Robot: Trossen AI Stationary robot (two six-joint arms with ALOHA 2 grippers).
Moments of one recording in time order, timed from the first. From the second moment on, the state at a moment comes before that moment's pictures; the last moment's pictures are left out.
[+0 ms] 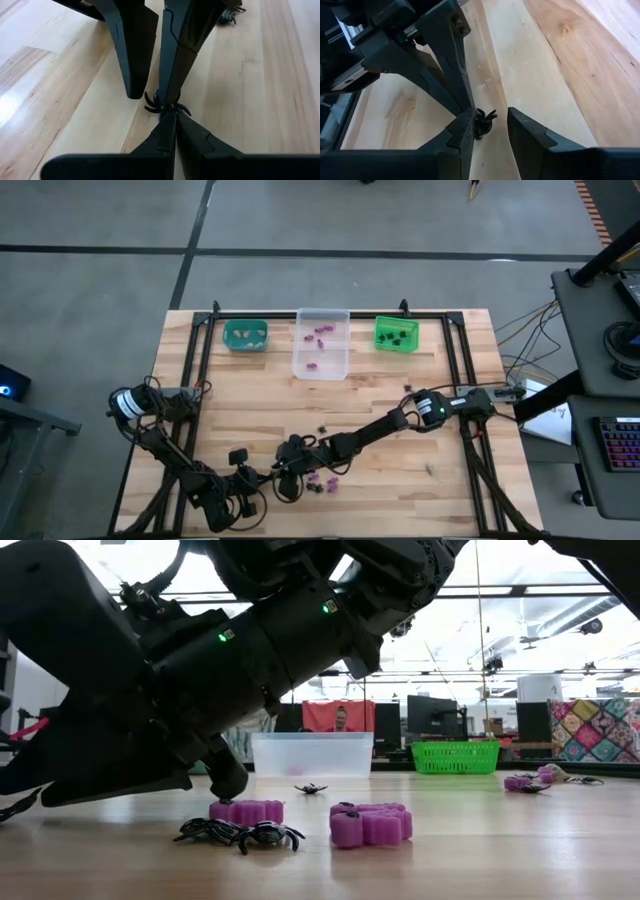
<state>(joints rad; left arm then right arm) -1.03 1.84 0.77 -0.15 -0.82 -1.17 0.31 2.48 1.73 0.20 0.08 0.58</state>
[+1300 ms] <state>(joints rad) -1.03 1.84 0.77 -0.12 -0.83 -1.19 0.32 2.49 1.73 0.19 0.09 0.49</state>
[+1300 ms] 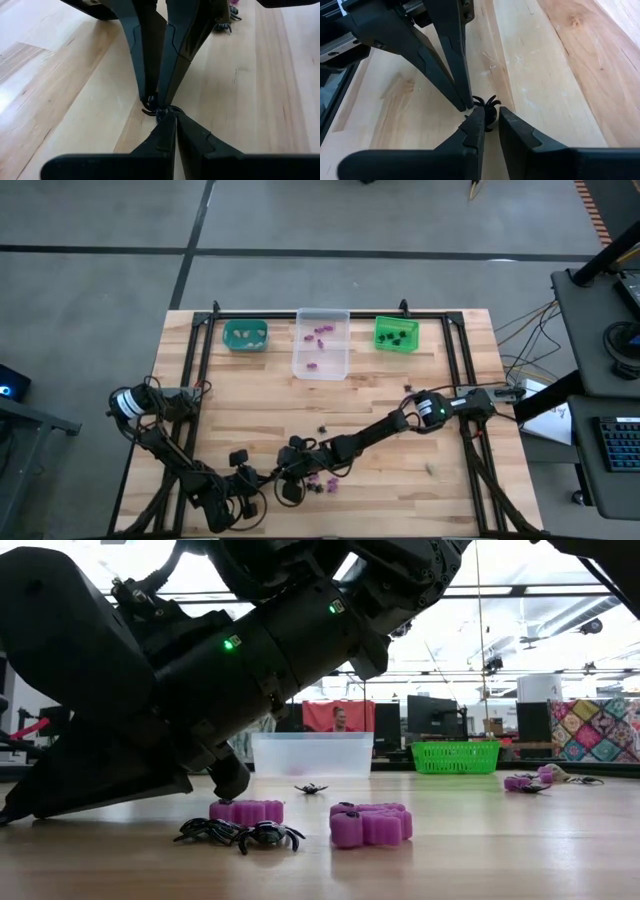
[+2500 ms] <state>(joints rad) -1.03 1.59 0.77 -0.29 -0.88 -1.08 0.19 2.33 1.73 -0.06 -0.03 0.32</state>
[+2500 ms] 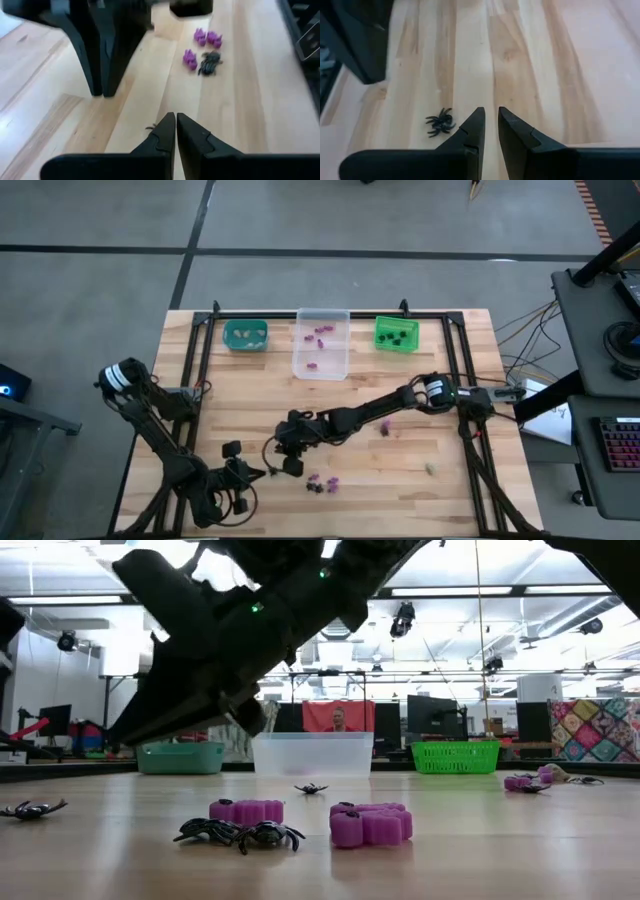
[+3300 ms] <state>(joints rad) -0.99 1.73 0.82 -0.18 -0.77 -0.92 0.27 1.92 1.28 -0.27 0.11 0.15</state>
